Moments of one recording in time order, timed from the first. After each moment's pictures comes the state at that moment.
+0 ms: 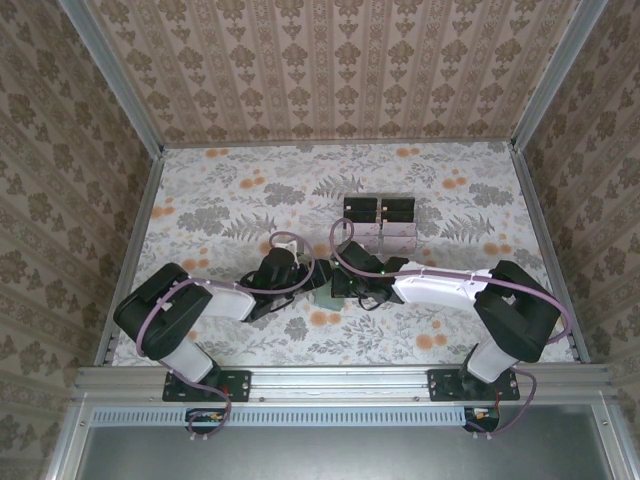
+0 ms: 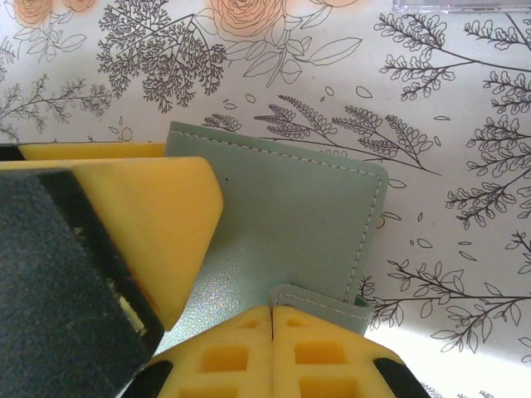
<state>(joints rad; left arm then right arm) -0.77 1.58 0.44 0.60 0.18 -0.94 0.86 1.59 0.87 -0.25 0.07 0.82</state>
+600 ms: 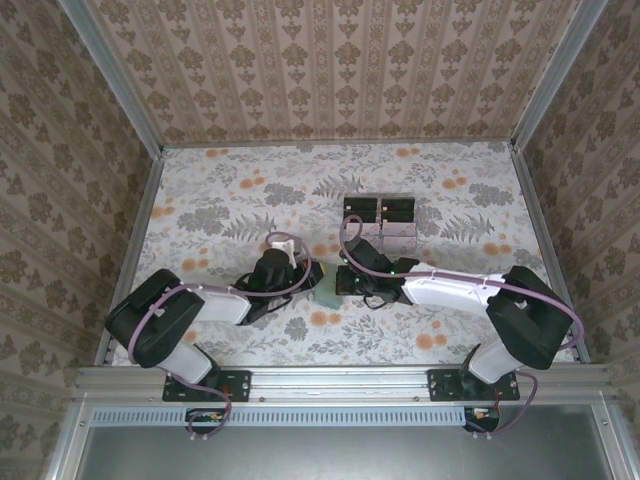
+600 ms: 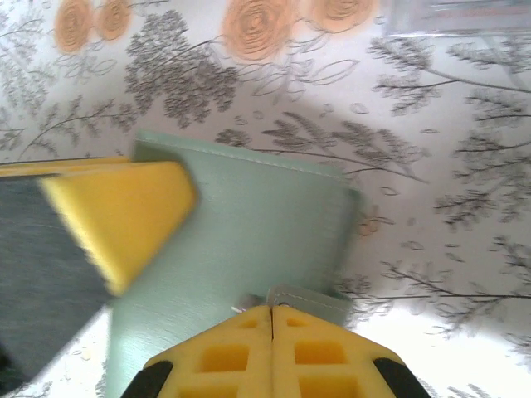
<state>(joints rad) -0.75 1.51 0.40 0.63 0.19 -0.93 0.82 1.52 0.82 -0.22 0.03 0.82</state>
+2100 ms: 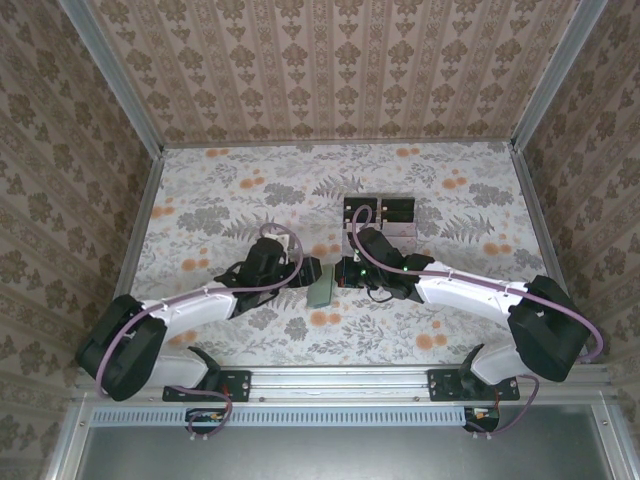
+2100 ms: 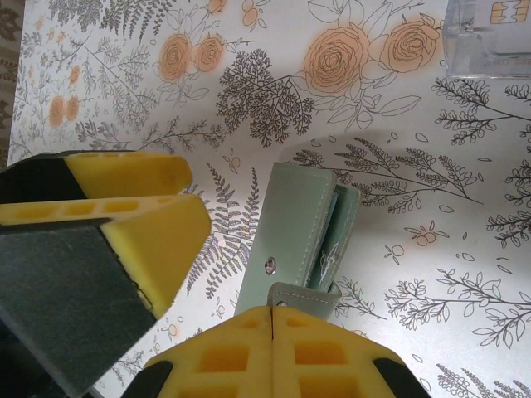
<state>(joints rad) -0.72 1.32 0.51 0.14 0.15 -0.69 0.79 1.43 0.82 -0.19 -0.09 0.82</state>
